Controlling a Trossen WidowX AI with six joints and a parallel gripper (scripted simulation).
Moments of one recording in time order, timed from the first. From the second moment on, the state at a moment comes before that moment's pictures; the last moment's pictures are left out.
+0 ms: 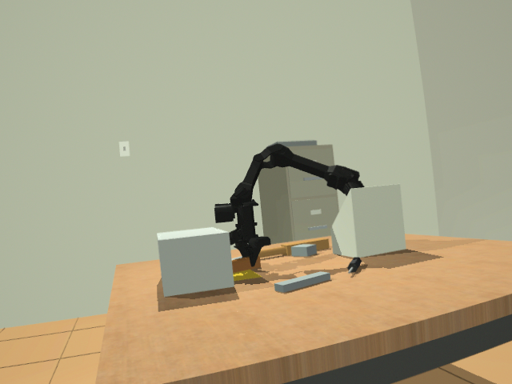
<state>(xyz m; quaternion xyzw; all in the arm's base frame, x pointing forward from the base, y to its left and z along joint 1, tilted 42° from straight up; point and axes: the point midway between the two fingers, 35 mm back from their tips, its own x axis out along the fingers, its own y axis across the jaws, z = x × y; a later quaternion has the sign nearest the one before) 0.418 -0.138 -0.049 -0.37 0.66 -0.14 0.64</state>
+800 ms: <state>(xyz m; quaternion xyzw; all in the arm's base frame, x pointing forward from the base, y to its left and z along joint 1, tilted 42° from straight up) 0.412 -0.128 -0.058 -0.37 0.66 -0.14 0.64</state>
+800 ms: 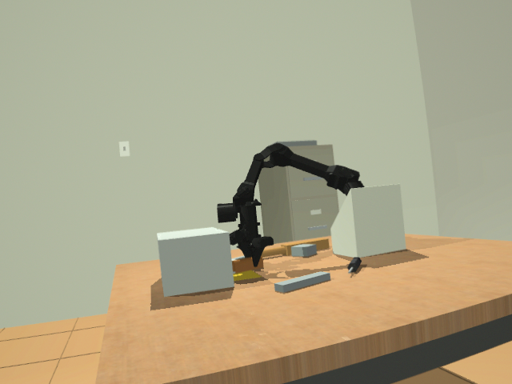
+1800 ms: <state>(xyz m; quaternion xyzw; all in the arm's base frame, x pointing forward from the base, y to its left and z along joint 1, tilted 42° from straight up) 0.385 -0.136 -0.054 -0.37 0.66 -0.14 0.64</state>
